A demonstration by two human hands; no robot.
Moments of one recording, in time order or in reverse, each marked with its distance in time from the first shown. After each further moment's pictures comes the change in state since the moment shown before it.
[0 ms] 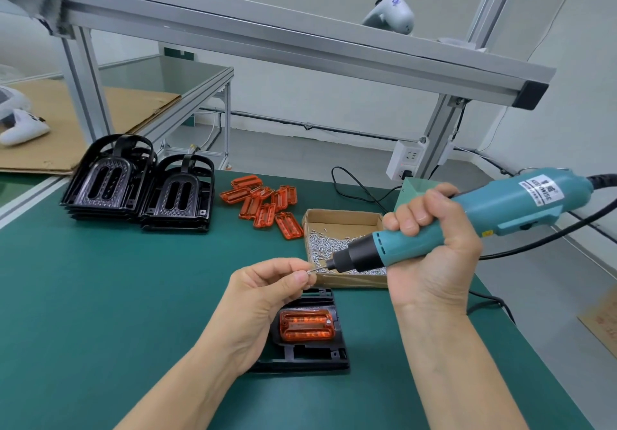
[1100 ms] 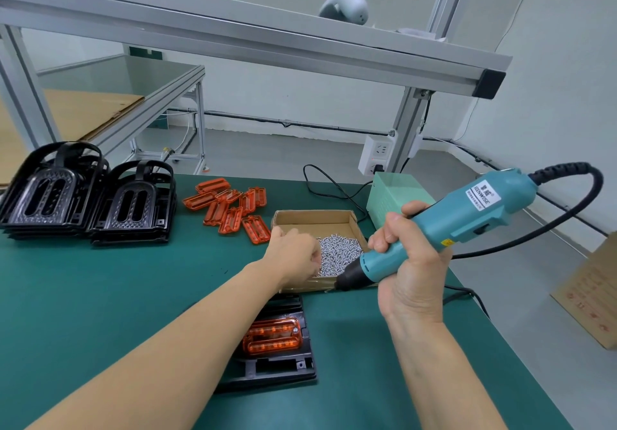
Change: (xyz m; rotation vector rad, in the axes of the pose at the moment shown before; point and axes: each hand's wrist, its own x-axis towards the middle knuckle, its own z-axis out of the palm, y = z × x) left_hand 0.136 -0.044 0.049 1.782 -0.342 0.218; right_hand 0.019 -0.003 -0.052 -0.348 0.103 -0.160
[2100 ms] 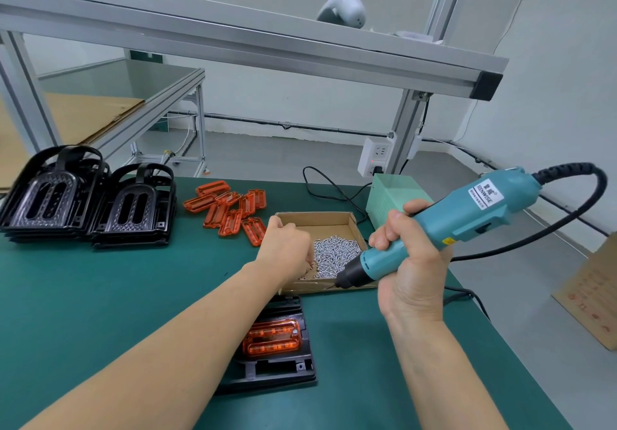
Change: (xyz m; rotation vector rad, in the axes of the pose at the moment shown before) left_hand 0.002 -0.007 -0.002 0.312 0.095 0.000; right_hand 0.002 -0.001 0.001 0.019 0.009 -0.020
